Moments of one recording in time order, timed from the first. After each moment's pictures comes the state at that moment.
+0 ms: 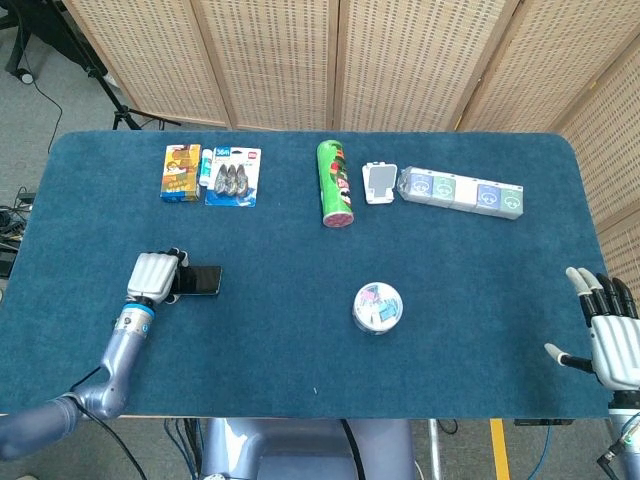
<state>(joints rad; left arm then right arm) -0.64 -1.60 -0.16 -1.19 0.97 0.89 0.45 0.10 -1.07 0.11 -1.63 -1.43 1.45 -0.02</state>
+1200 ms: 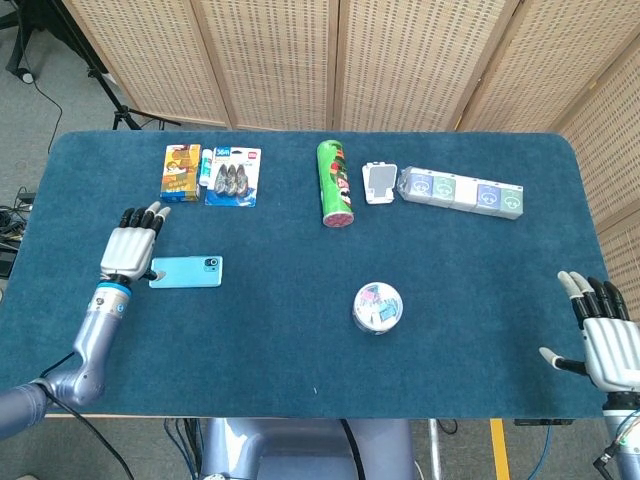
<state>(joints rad) -0.68 -1.41 -0.16 -1.36 0.91 1.00 0.38 0.11 -1.06 0.10 -1.65 -1.43 1.43 -0.04</state>
